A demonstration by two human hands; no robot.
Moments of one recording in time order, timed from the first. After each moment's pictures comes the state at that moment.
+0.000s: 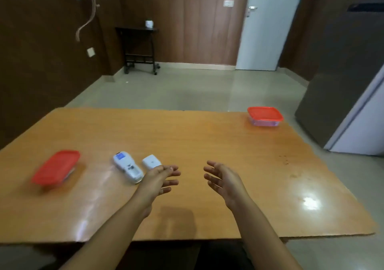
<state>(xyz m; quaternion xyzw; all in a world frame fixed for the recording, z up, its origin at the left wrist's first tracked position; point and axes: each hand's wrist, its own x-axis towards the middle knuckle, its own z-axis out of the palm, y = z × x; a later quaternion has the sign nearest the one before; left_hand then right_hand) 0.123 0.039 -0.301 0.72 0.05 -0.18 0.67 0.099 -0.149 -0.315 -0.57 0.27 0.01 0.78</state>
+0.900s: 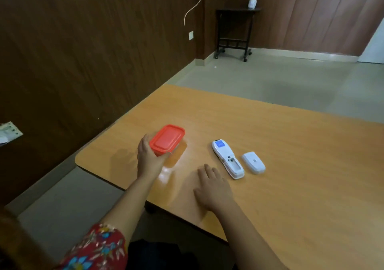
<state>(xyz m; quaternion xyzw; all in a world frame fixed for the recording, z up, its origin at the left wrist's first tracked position) 0.191 0.299 -0.367 0.85 0.25 0.14 0.43 0.174 0.110 -0.392 -0.96 -0.18 0.14 0.14</state>
